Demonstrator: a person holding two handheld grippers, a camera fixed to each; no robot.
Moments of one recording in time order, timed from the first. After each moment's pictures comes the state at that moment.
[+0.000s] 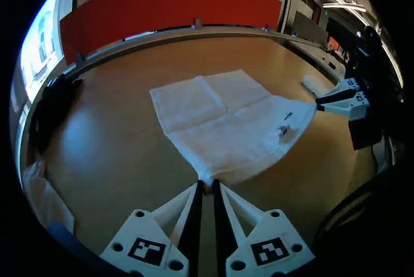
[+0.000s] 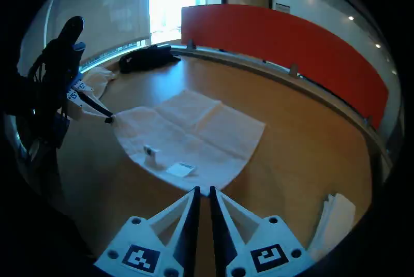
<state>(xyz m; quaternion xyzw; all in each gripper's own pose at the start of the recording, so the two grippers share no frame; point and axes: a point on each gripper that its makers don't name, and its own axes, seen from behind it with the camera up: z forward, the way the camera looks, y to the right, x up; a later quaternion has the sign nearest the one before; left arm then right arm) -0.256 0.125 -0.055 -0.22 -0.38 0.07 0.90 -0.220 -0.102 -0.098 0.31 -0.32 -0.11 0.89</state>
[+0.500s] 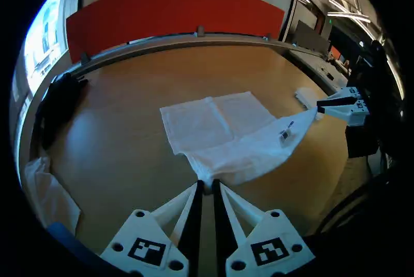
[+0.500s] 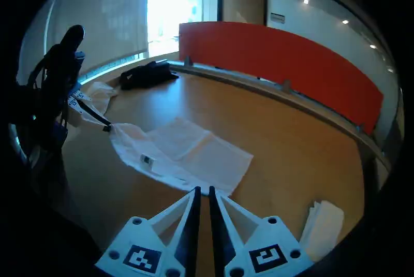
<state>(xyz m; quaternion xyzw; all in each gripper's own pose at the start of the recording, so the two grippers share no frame) -0.207 0.128 -0.073 -0.22 -0.39 0.04 0.90 -0.166 -0.099 -0.104 0.30 -0.29 -0.10 0.90</state>
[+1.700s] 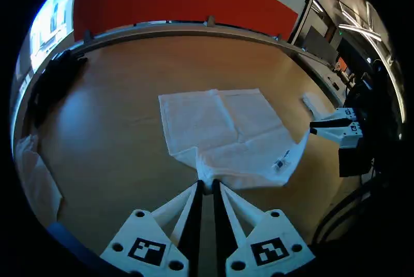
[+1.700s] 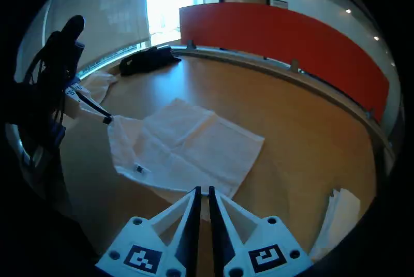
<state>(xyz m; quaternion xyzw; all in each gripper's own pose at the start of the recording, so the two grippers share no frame) -0.247 0.141 -0.064 -0.20 -0.41 -0.01 0.89 -0.231 -0.106 -0.103 0.31 -0.34 -0.09 0.88</state>
